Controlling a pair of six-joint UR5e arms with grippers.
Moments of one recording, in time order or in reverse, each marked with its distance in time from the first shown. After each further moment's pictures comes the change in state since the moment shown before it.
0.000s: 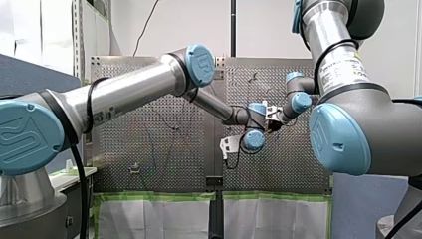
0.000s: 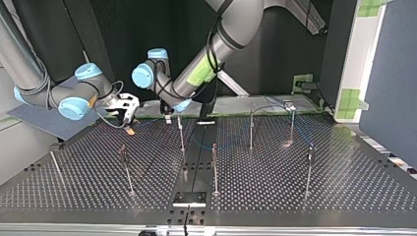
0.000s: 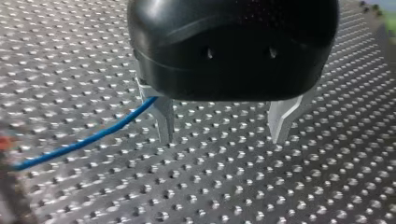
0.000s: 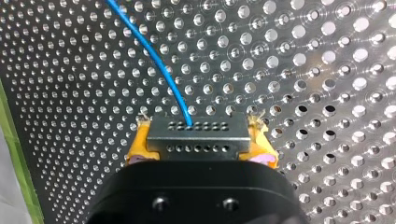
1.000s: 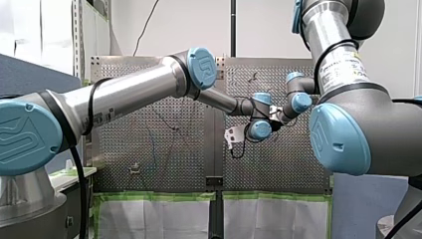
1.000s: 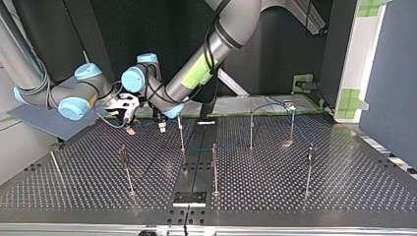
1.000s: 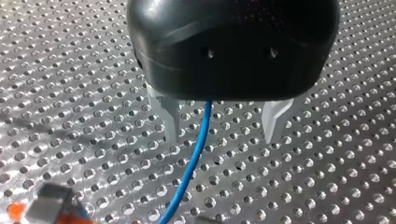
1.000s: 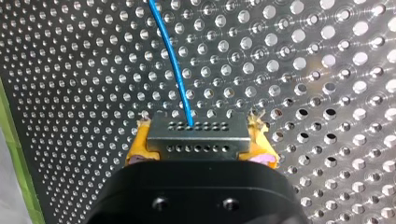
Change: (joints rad) left arm -0.012 -0.011 0.144 -0.011 -0.080 0.020; right arm -0.002 0.002 0.000 -0.002 -0.016 0.006
